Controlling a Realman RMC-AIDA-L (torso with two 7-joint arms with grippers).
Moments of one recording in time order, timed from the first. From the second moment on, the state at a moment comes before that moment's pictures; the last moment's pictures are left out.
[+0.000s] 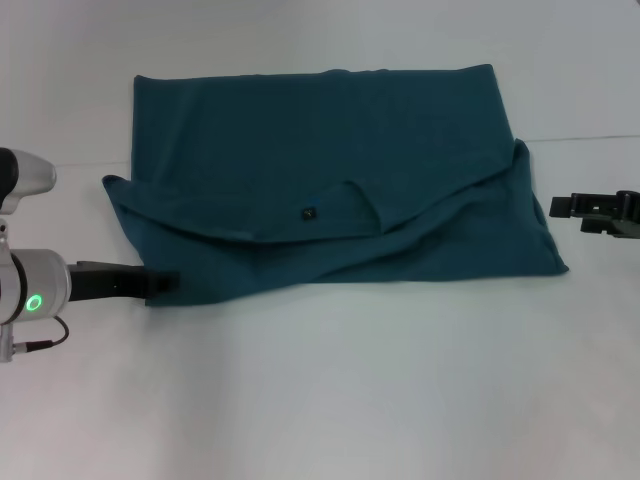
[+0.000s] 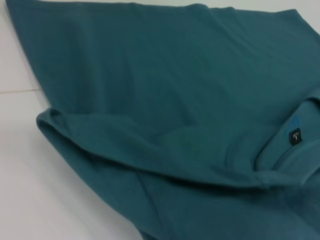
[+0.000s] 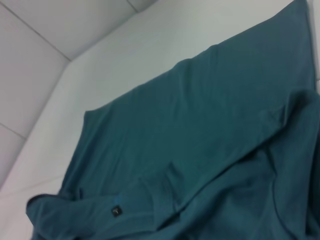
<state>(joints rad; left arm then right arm) -0.62 -2.14 0.93 0.80 2.38 0.92 -2.21 0.51 1.90 -0.71 -0.73 -2.04 -1.26 2.32</state>
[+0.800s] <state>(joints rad) -0.64 -2.14 0.92 0.80 2.37 0.94 -2.22 0.75 1.94 -0.71 -0.77 -2.59 -1.21 2.54</state>
